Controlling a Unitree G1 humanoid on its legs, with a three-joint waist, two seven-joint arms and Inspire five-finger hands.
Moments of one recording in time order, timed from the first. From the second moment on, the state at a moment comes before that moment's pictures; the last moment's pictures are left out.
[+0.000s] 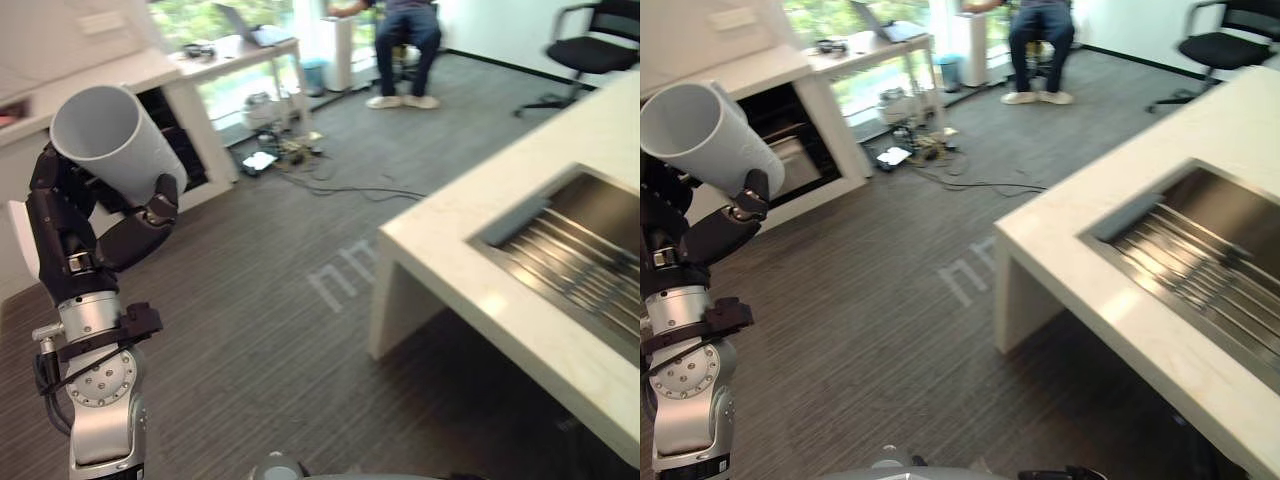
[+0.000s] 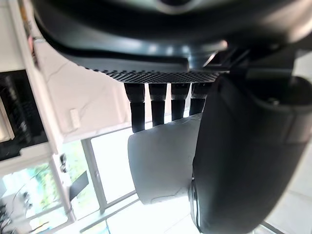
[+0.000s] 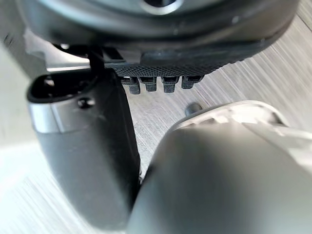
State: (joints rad) left arm 0.06 0.29 0.28 -0.45 -0.11 -0.18 0.24; right arm 0.13 -0.25 -0.17 1.06 -0.02 0.26 0.11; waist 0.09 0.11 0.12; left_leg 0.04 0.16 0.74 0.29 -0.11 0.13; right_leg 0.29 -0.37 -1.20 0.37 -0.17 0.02
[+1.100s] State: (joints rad) left arm 0.11 0.24 -0.01 -0.49 -0.06 -0.35 0.23; right arm 0.15 -0.10 -0.19 0.82 0.14 0.34 0.04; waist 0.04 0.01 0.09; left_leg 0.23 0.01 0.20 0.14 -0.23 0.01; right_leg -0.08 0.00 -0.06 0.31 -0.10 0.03
